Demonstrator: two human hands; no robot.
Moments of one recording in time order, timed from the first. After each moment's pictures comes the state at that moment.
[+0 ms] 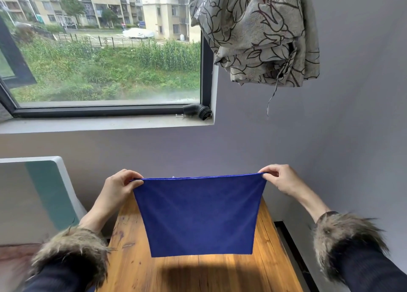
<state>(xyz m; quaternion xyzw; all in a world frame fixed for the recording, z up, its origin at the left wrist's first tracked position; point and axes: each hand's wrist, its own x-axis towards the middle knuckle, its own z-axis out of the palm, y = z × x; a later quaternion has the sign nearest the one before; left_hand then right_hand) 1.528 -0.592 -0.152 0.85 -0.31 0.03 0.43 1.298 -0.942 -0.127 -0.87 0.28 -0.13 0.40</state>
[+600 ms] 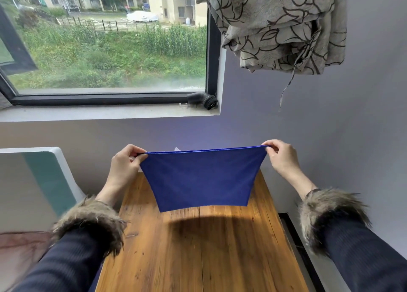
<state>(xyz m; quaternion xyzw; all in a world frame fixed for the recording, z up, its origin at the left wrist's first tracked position) 1.555 -0.629 -0.147 0.83 -0.22 0.04 0.51 1.356 -0.954 -0.129 -0.84 0.32 -0.28 0.32</state>
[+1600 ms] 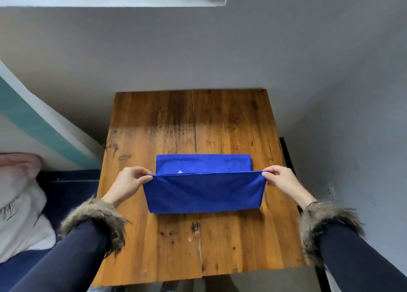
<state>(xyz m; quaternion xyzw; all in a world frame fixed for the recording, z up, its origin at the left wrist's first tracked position) 1.456 -0.565 -0.336 0.88 -0.16 -0.31 0.33 1.229 -0.905 -0.334 -0.74 0.45 0.05 0.50</state>
